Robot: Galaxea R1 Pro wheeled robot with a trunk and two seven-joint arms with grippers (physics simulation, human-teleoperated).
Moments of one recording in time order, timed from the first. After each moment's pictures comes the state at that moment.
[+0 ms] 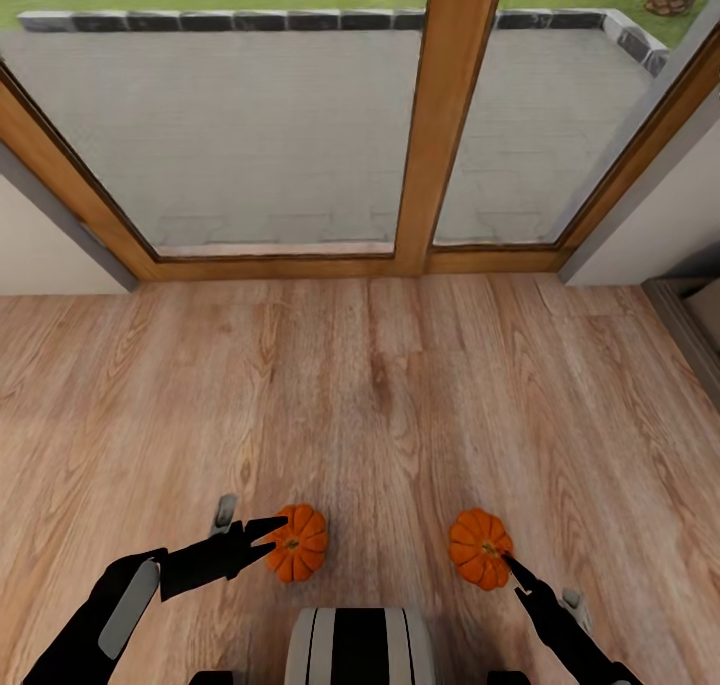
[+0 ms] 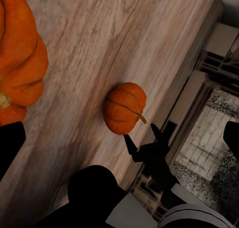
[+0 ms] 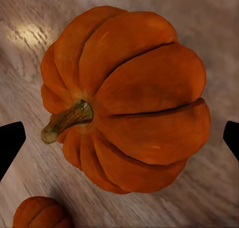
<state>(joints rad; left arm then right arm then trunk) -0.39 0.16 0.09 -0.91 0.61 0.89 -0.83 -0.37 -0.20 -0.22 -0.32 -0.92 0.19 0.84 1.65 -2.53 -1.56</state>
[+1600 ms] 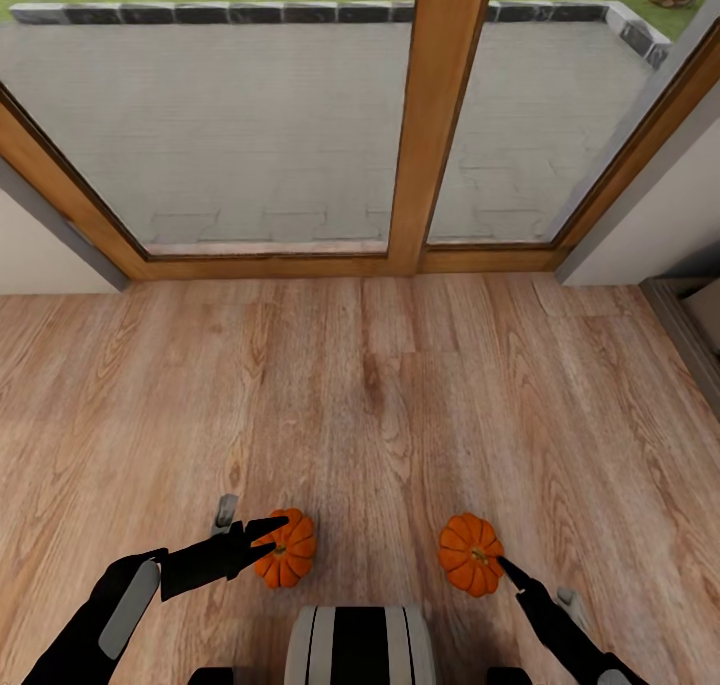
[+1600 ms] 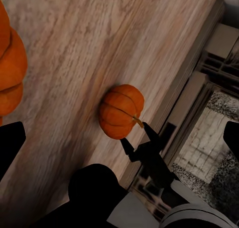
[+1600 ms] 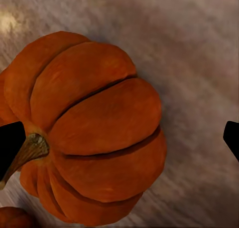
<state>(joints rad) -0.39 0.16 0.09 -0.91 0.61 0.89 -0.83 -0.39 -0.19 -0.21 -0.33 -0.87 0.18 0.71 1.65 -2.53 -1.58</state>
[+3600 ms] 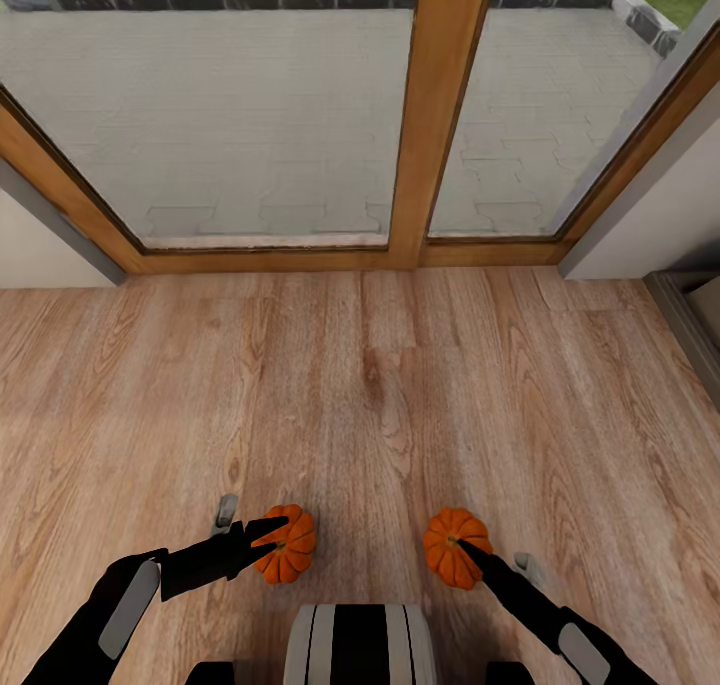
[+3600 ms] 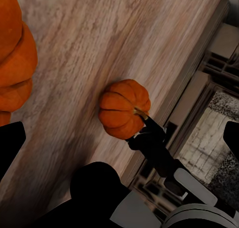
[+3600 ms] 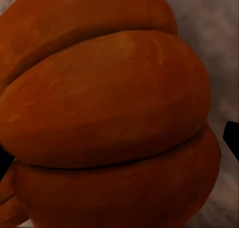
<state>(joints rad) -0.39 0.16 0.09 -0.91 0.61 0.89 -0.83 -0.48 -0.16 -0.01 -0.33 -0.79 0.17 0.71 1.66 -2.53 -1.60</state>
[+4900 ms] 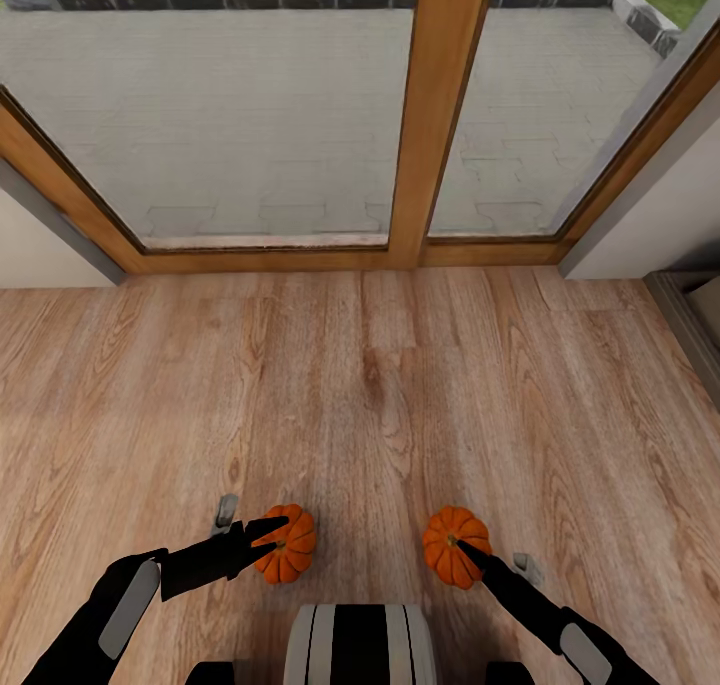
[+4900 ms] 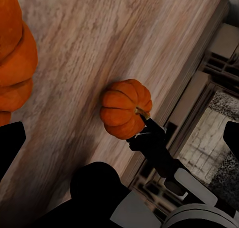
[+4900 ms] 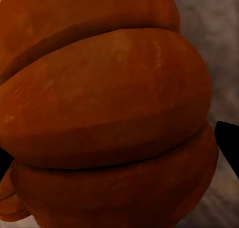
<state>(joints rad) -0.39 0.16 0.09 -0.91 0.61 0.89 -0.83 -0.48 -0.17 -0.01 -0.33 -0.79 0.19 0.73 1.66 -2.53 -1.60</state>
